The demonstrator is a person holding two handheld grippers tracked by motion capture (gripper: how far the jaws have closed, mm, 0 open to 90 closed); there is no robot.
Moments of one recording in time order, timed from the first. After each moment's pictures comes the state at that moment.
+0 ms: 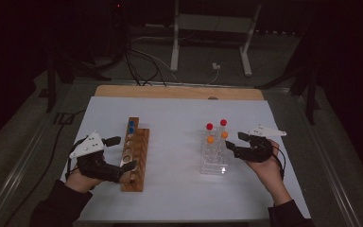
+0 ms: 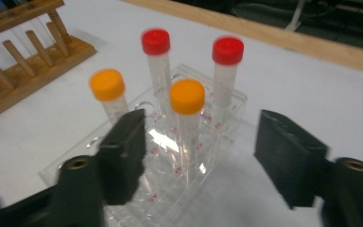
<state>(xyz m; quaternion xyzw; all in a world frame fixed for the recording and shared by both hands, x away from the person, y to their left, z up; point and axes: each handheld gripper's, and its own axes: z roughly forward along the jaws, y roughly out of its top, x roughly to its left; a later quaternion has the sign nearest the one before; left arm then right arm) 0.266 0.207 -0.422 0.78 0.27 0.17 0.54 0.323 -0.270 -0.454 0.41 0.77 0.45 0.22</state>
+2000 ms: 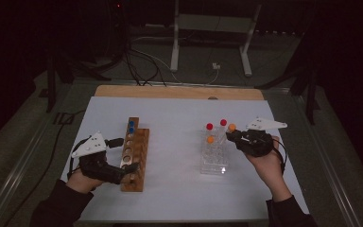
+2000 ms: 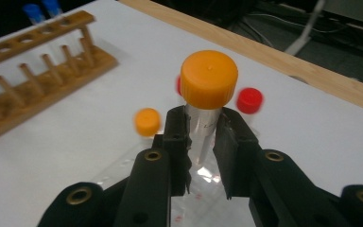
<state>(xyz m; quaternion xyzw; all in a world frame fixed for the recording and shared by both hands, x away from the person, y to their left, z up) 0.264 0.200 -0.419 0.79 0.25 0.14 0.54 0.311 -0.253 -0.408 0.36 0.79 0.44 0.23</state>
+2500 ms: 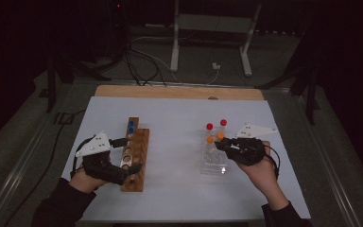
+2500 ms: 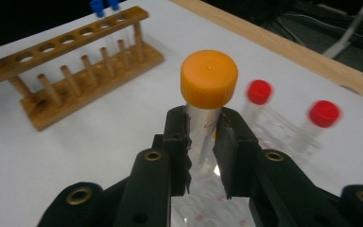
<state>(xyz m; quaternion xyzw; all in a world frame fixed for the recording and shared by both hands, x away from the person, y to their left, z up) 0.264 0.189 -0.415 0.80 0.24 0.14 0.54 0.288 -0.221 -0.404 0.31 0.81 0.45 0.20</state>
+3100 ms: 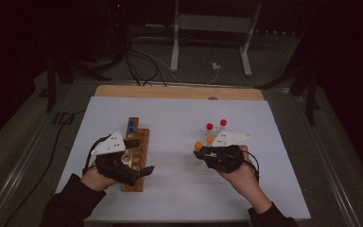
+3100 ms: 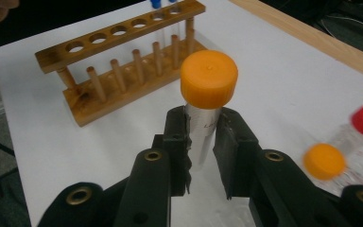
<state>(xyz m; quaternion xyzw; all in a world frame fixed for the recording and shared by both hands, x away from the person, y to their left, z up) 0.268 0.158 -0.414 0.82 0.21 0.11 0.53 0.281 -0.170 -0.418 0.26 0.84 0.45 0.16</state>
